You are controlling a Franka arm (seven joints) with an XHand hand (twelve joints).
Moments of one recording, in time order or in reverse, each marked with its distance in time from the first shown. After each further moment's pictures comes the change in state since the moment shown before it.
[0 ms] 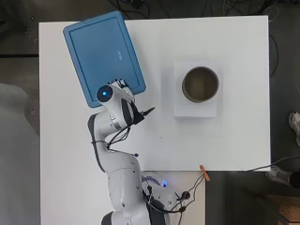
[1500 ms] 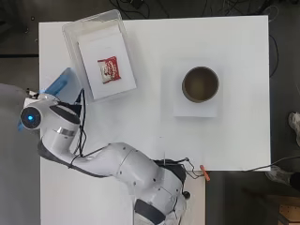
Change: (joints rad) arm -1.119 0.633 1.778 0.434 -0.356 -0.151 -0.015
